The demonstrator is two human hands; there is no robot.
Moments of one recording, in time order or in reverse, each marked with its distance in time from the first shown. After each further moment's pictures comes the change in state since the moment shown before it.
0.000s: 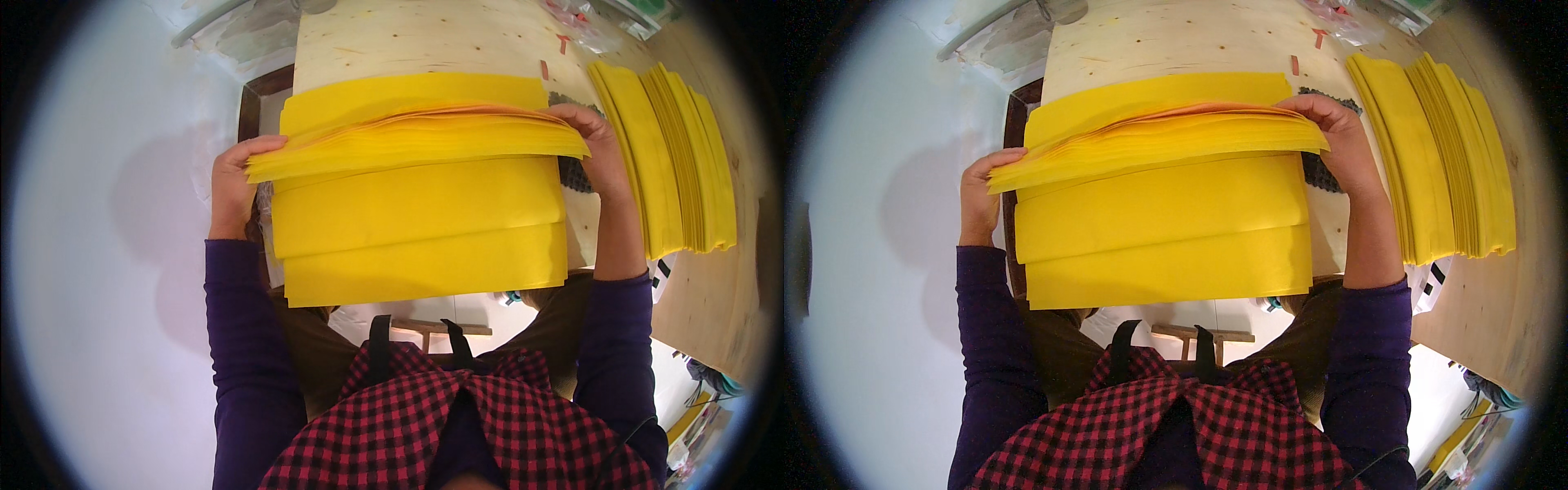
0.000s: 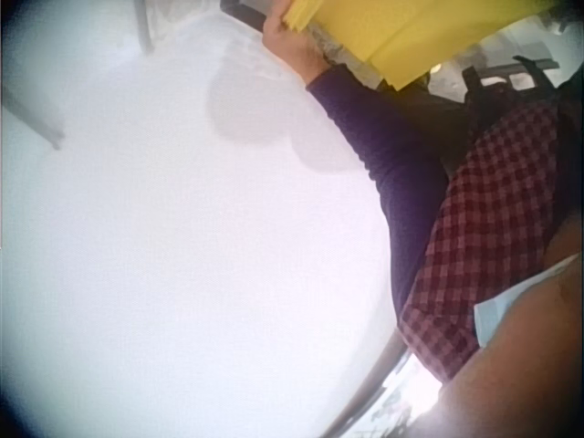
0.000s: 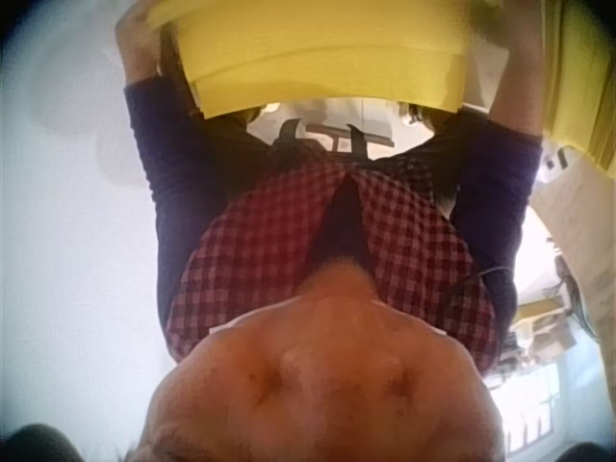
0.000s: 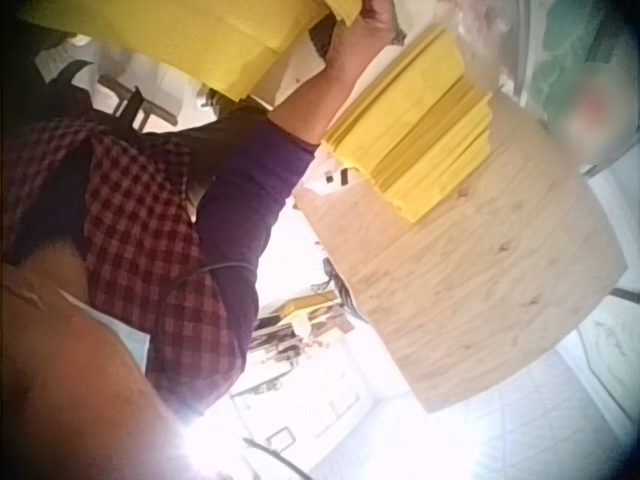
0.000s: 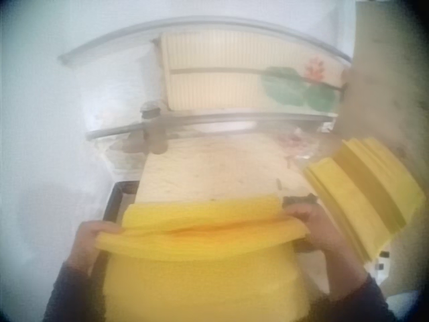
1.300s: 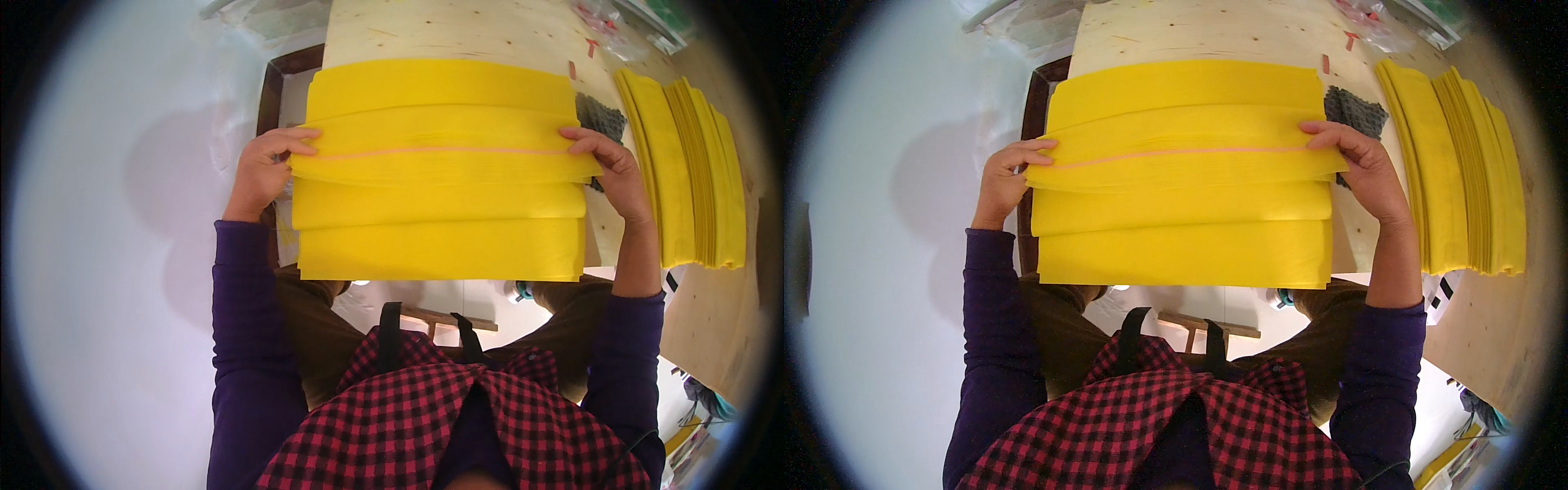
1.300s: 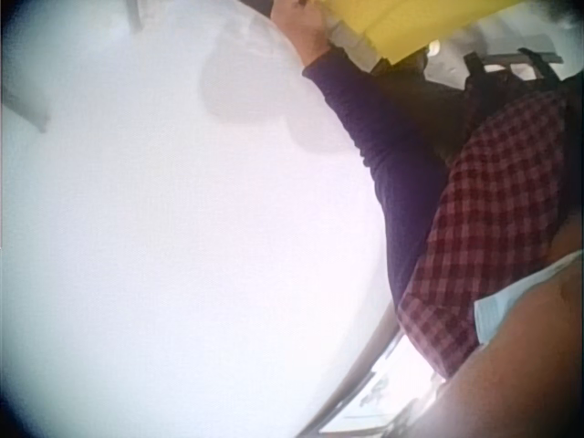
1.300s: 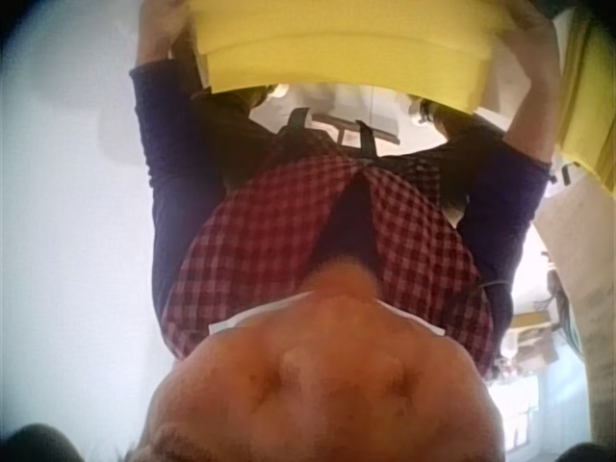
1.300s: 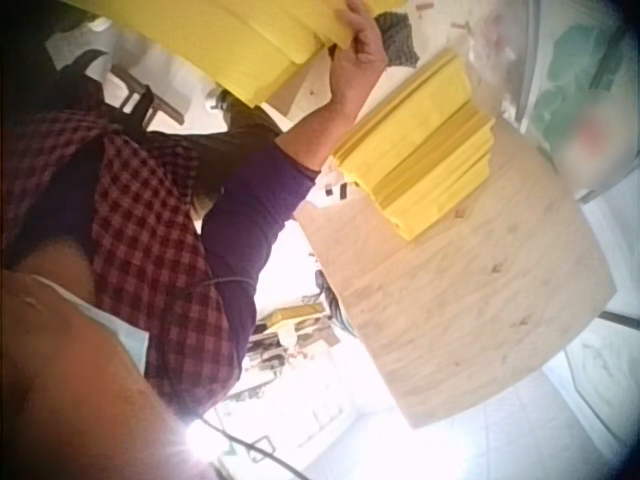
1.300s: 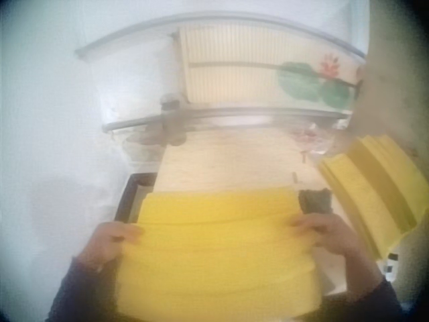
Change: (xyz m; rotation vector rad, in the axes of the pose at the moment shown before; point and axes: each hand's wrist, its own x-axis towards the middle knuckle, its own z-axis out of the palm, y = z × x) left_hand -0.028 0.001 -0.008 0.301 -0.145 0.076; right_hand -0.031 -0.005 -0.001 -0.203 -0.170 0.093
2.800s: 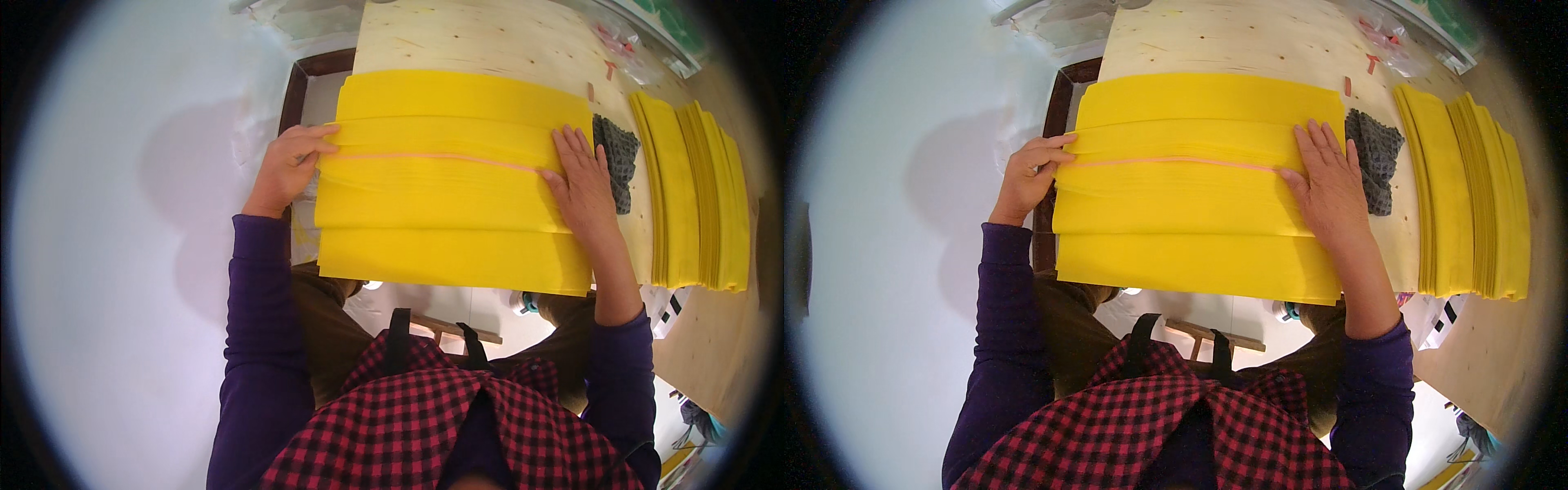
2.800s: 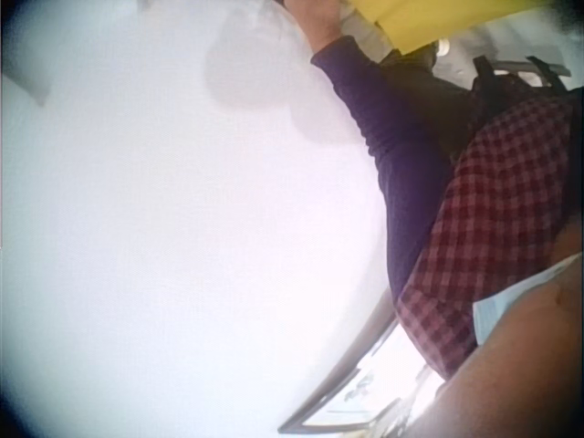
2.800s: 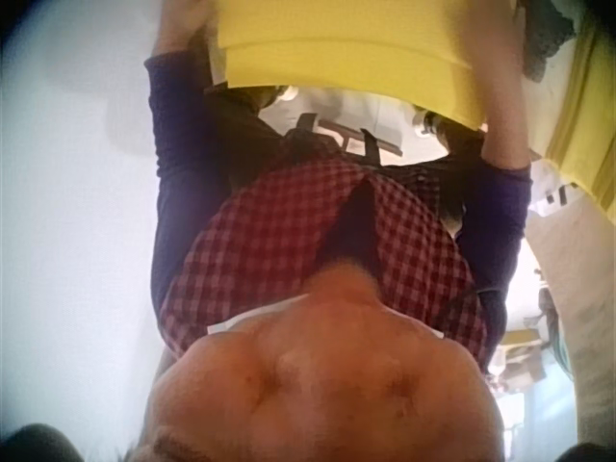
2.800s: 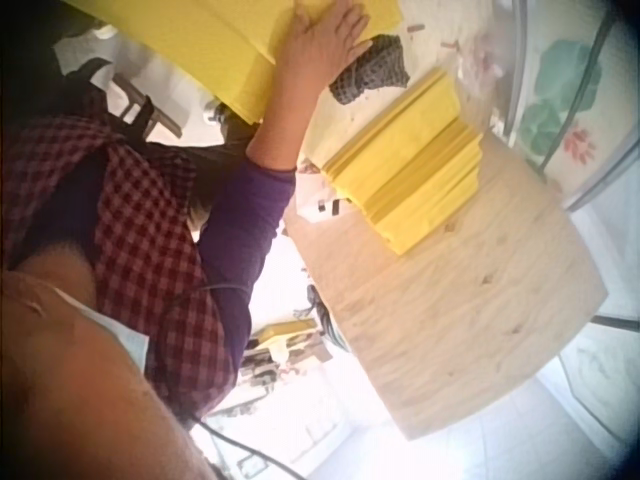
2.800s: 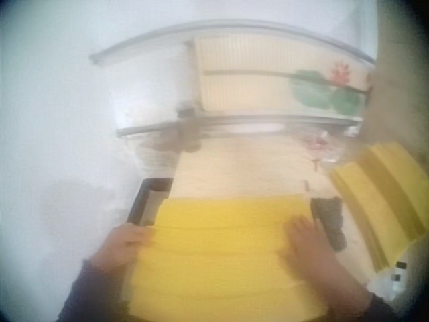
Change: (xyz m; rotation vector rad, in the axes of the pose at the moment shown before) left_hand -0.007 0.001 -0.009 0.277 0.070 0.197; right_hand 0.012 -0.012 0.076 -1.169 0.188 -0.113
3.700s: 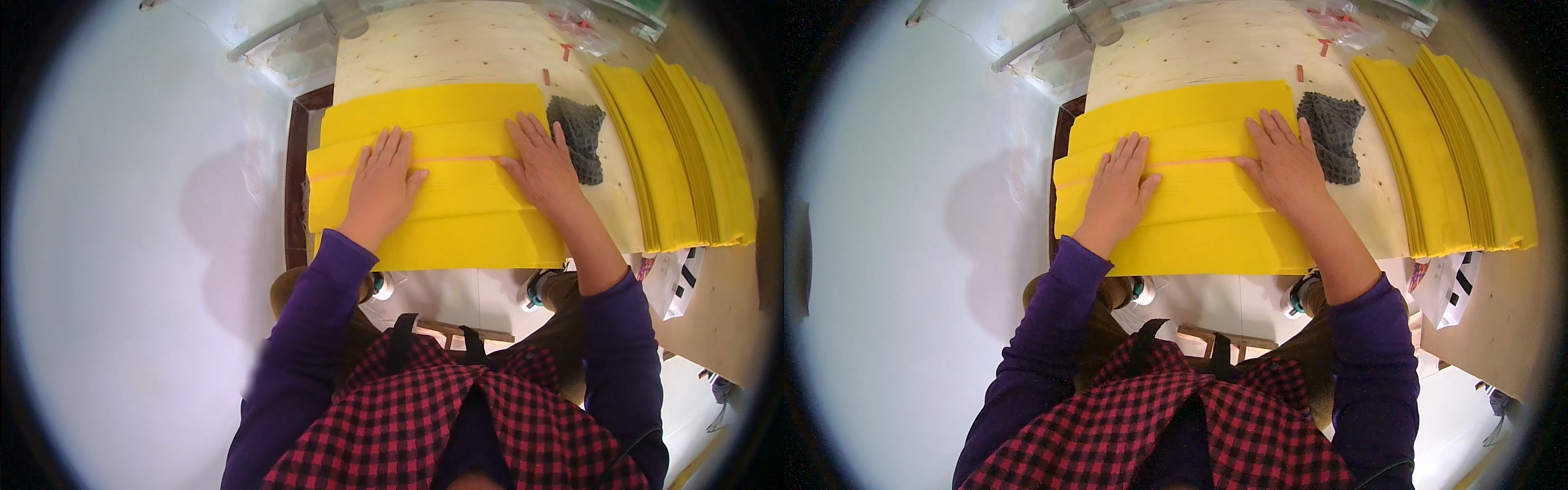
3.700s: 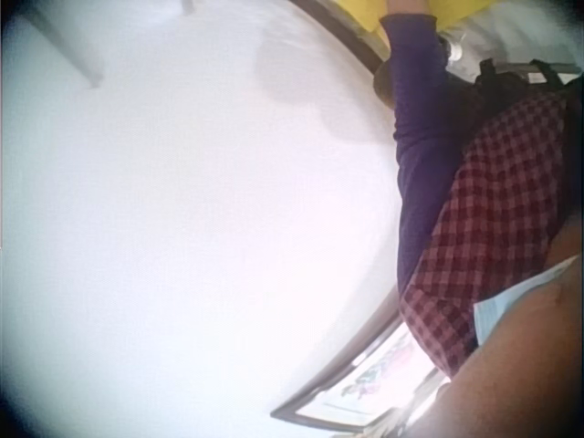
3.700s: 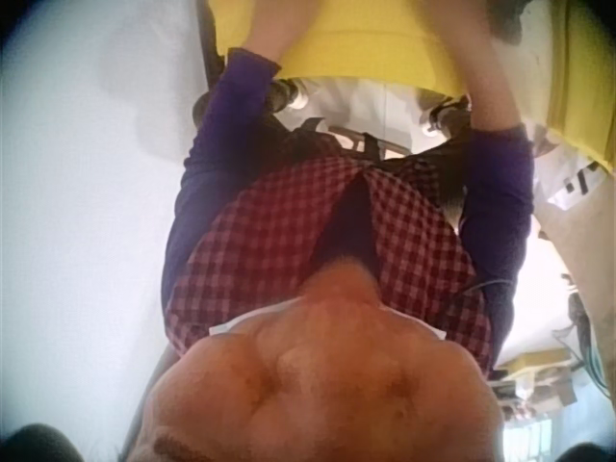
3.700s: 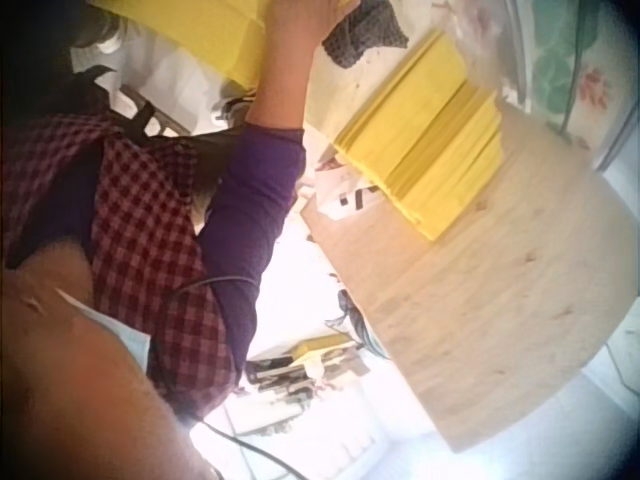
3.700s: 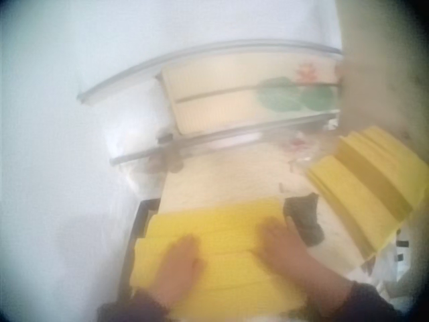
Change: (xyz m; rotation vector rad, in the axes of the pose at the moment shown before) left_hand 0.034 0.130 0.120 0.542 -0.156 -0.068; right_hand -0.008 0.009 -0.003 0.064 -0.018 0.045
